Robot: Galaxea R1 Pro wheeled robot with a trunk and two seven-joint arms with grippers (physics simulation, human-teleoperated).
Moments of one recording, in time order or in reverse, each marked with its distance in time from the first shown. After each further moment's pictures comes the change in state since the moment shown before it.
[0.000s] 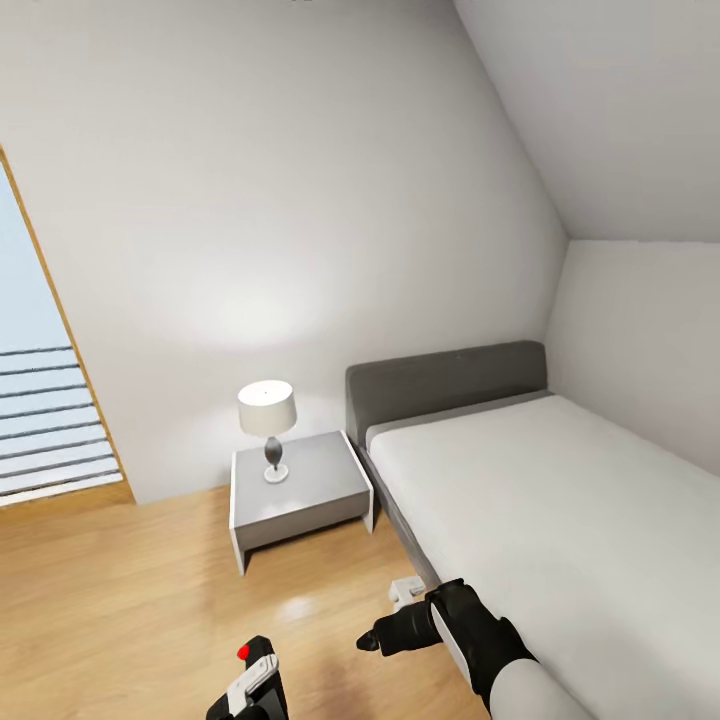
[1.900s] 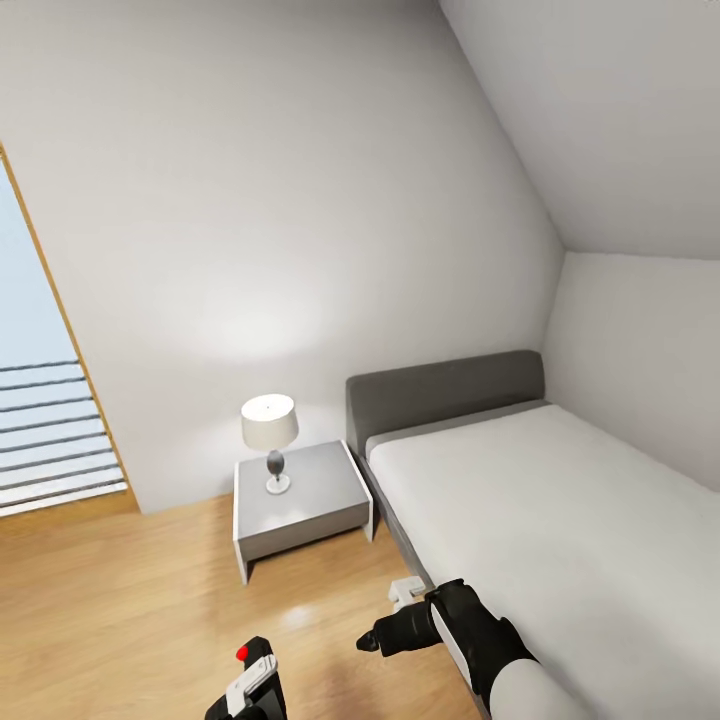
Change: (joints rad) left arm 0.000 0.001 0.003 0.002 0.000 0.000 0.003; right arm 0.000 0.000 0.000 0.002 -0.001 0.000 0.001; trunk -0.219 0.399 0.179
